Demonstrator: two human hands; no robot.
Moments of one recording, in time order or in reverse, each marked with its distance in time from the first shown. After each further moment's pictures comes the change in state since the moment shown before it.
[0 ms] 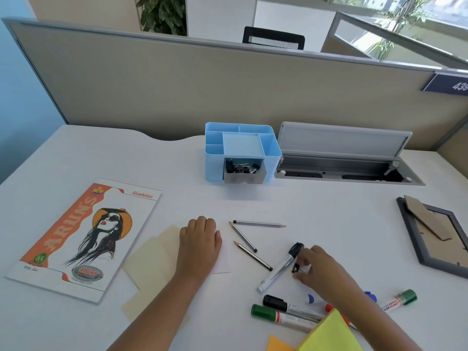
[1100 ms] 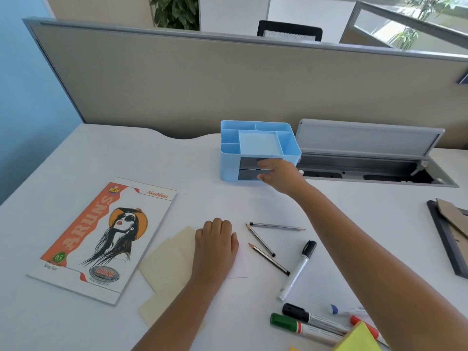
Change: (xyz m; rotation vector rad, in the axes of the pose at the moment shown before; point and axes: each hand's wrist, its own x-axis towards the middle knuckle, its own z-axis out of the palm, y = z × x) left_hand 0.000 -0.001 0.003 0.016 0.025 -0.003; right_hand 0.156 -0.111 -0.080 0.357 0.199 -0.243
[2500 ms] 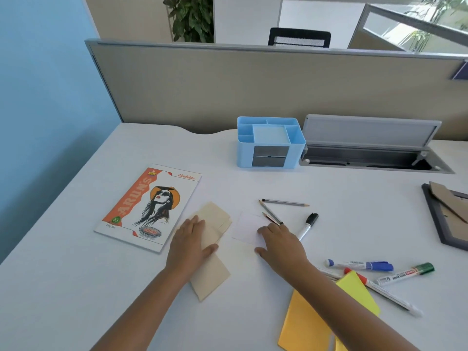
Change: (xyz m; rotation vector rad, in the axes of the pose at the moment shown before) left_hand -0.072 -0.075 -0.079 -0.186 -0.531 -0.239; right_hand -0.197 -0.010 0.091 -0.439 -0.118 -0.075
